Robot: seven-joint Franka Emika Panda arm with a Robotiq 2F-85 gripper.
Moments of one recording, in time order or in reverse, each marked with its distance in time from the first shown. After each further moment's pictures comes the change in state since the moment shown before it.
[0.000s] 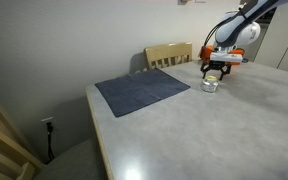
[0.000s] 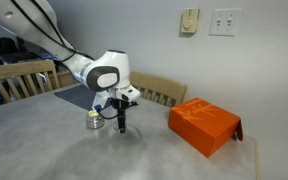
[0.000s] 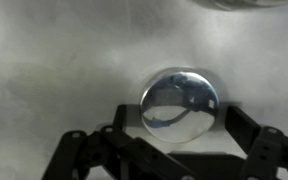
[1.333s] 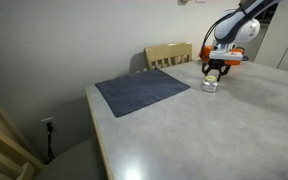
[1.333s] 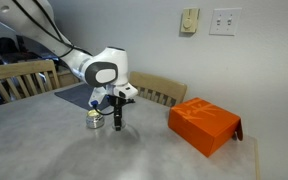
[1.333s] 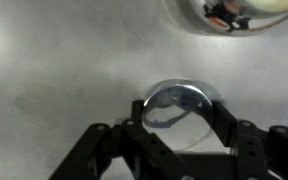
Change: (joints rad) arm 0.012 -0.022 0.006 -0.001 0.006 -0.068 0.020
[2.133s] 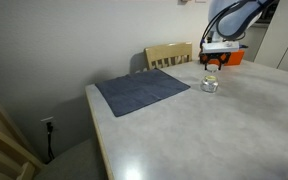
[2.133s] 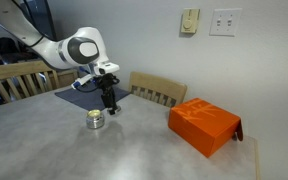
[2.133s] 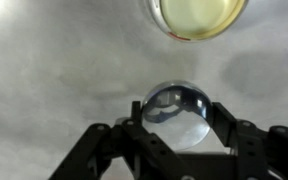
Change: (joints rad) arm 0.249 -0.154 -0.155 -0.117 -0.330 -0.001 0.424
